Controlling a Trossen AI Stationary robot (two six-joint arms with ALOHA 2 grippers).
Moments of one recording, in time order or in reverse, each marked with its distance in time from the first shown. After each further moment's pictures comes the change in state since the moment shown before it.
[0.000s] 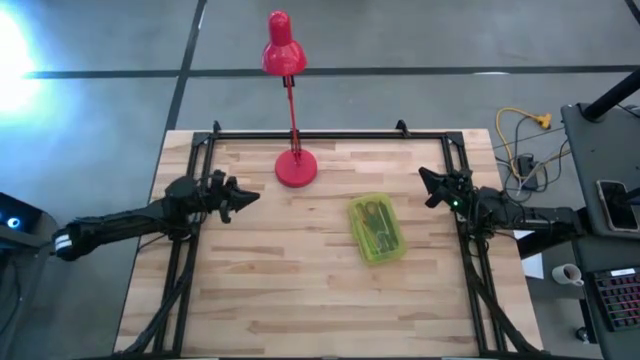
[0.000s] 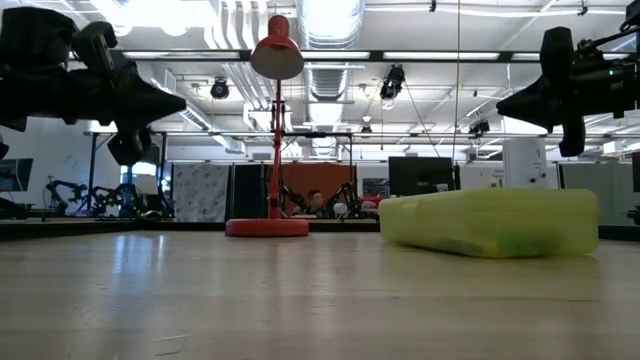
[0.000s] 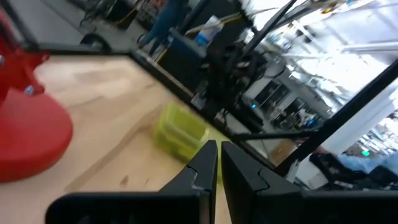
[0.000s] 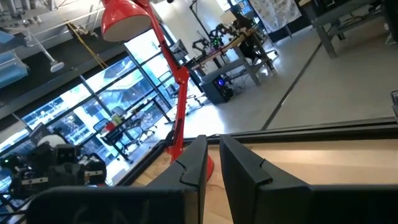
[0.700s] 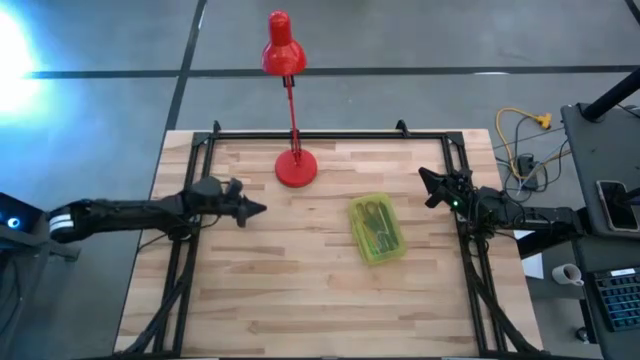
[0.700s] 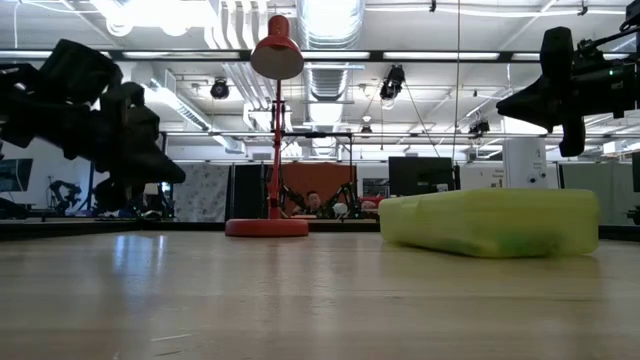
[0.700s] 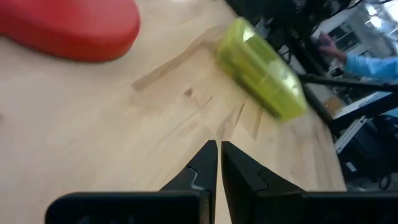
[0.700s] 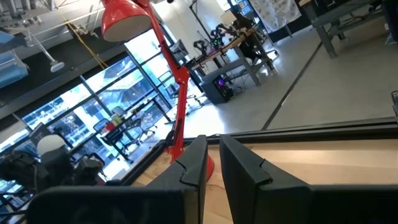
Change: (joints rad) left arm 0.000 0.315 0.000 0.004 -0.001 0.000; right arm 0.001 0.000 0.000 0.000 0.000 0.000
